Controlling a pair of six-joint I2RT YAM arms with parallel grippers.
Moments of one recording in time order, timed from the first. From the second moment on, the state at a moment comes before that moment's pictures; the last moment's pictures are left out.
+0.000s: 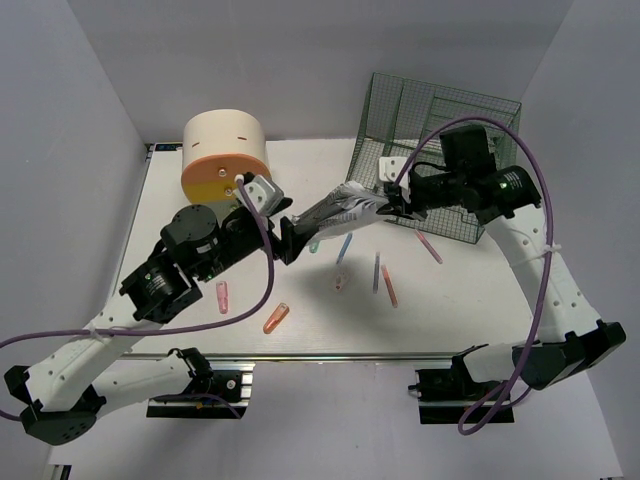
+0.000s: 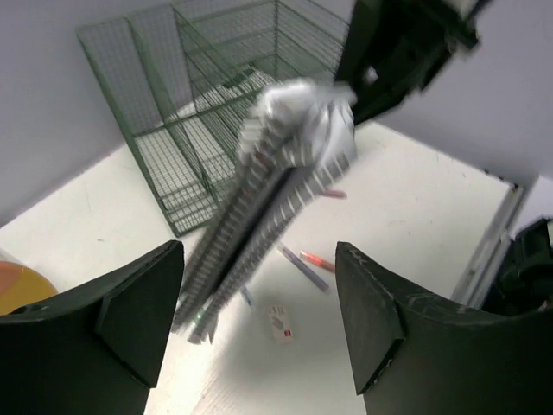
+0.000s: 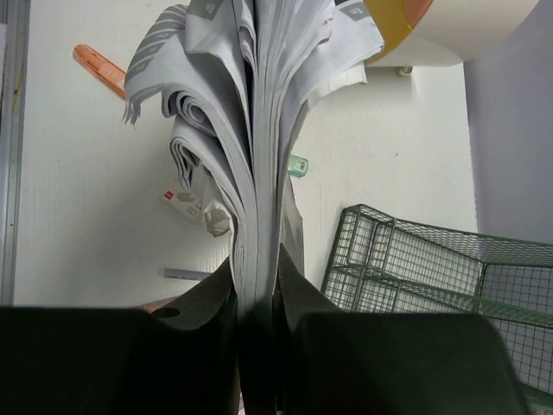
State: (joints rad) left arm -0.89 0.94 1.22 -0.31 -0.02 0.01; right arm 0.42 1.34 1.64 -1.06 -0.79 -1.03
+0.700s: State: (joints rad) left arm -0.89 1.00 0.93 -0.15 0.05 0.22; right arm 0.44 1.38 1.74 -1.18 -0.82 -0.98
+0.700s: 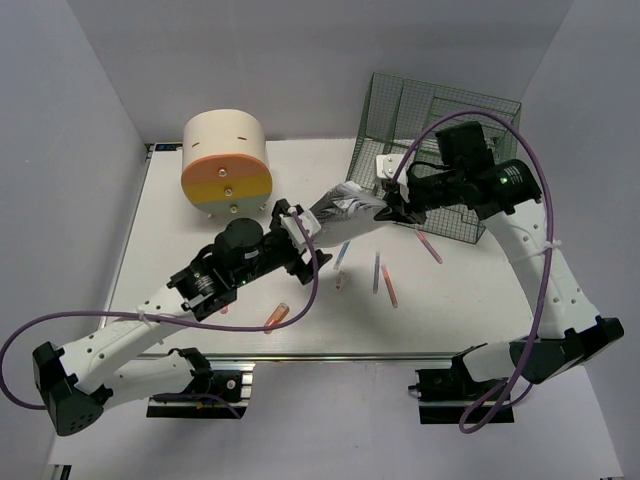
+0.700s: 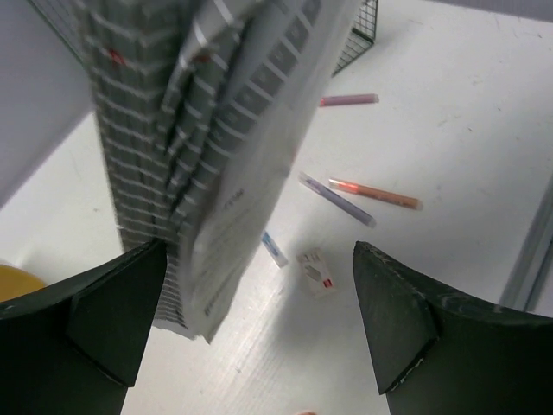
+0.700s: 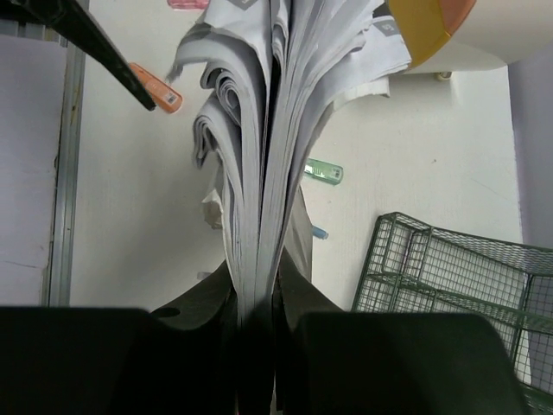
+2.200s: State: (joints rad) left arm -0.90 0.92 0.77 0.09 0.10 0.36; right arm 0.52 1.31 1.68 -1.26 -0.87 -1.12
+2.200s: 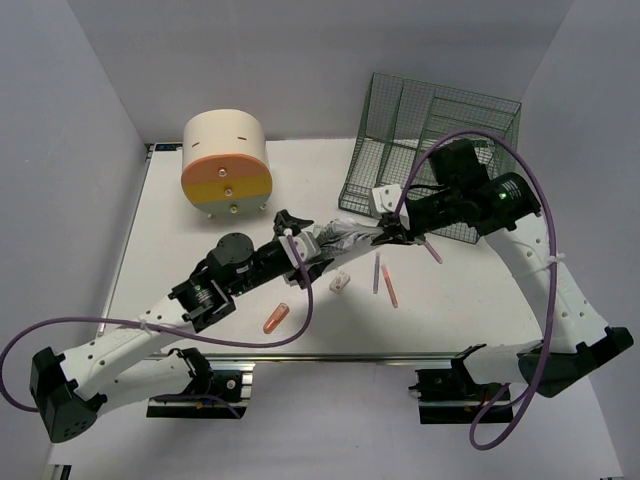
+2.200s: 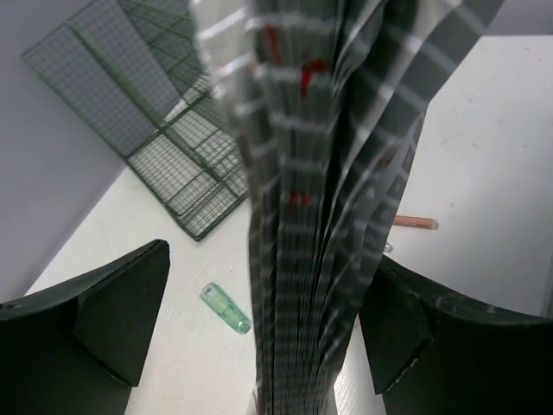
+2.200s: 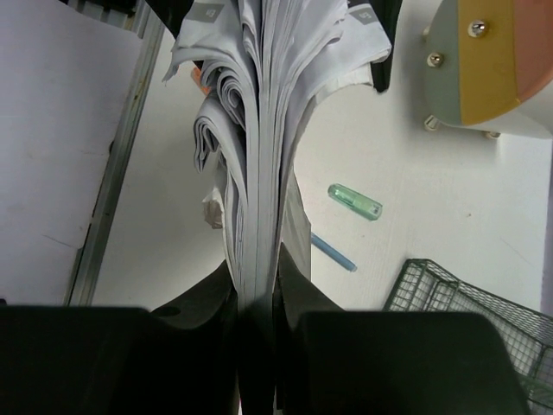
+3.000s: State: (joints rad) left arm -0.90 1.01 0.86 -0.05 0.22 0.28; right arm 0.55 1.27 1.58 -1.11 -0.81 -0.98
